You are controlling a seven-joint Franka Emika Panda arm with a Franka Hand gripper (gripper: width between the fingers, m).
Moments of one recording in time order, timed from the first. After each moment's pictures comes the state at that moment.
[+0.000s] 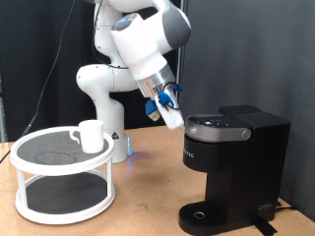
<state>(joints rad) -0.05 -0.08 -0.02 -2.27 0.63 2.20 2.28</state>
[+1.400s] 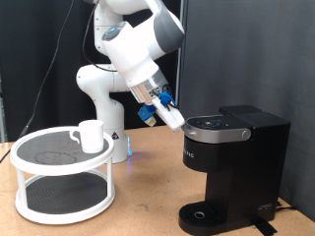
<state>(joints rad) -0.06 -0.12 -0.04 -2.32 0.71 2.15 1.97</state>
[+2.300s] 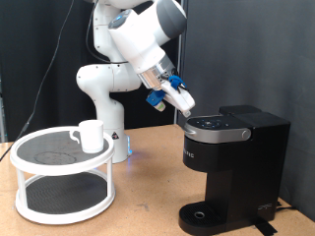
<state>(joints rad) -0.05 -0.21 0.00 -2.36 0.73 2.14 2.03</state>
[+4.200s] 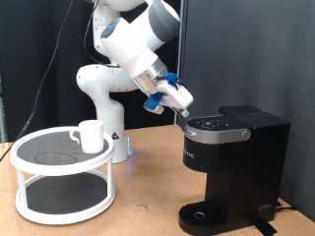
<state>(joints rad) -0.06 -0.28 -0.02 -2.44 0.88 2.16 1.75</state>
